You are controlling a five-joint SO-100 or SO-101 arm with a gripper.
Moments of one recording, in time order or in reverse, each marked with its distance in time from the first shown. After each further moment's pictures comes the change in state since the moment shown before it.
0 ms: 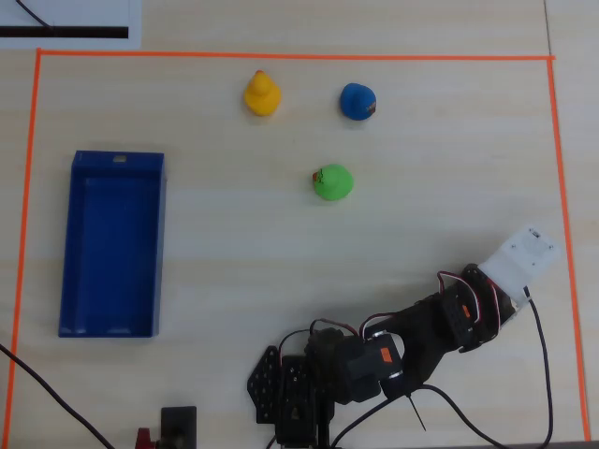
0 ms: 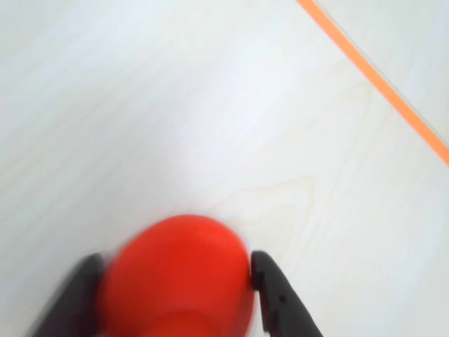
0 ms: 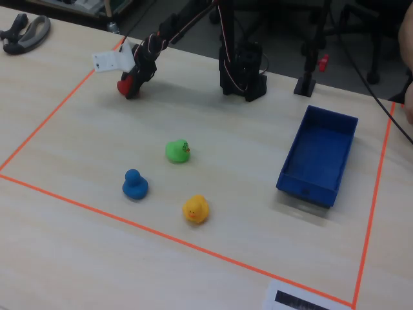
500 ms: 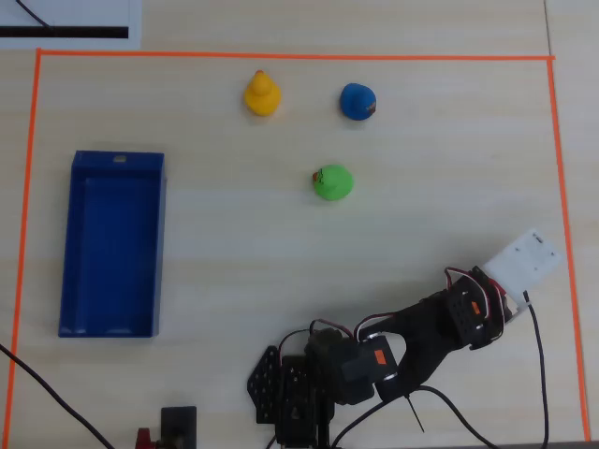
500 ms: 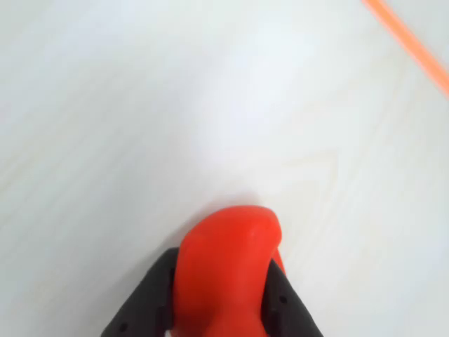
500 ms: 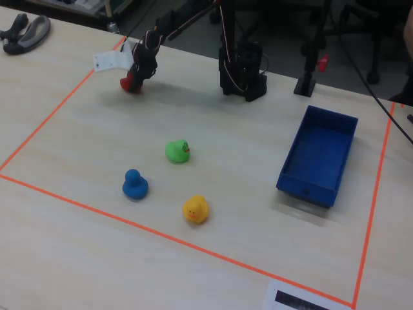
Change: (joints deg) arm -1.8 3.9 -5.6 17.5 8.3
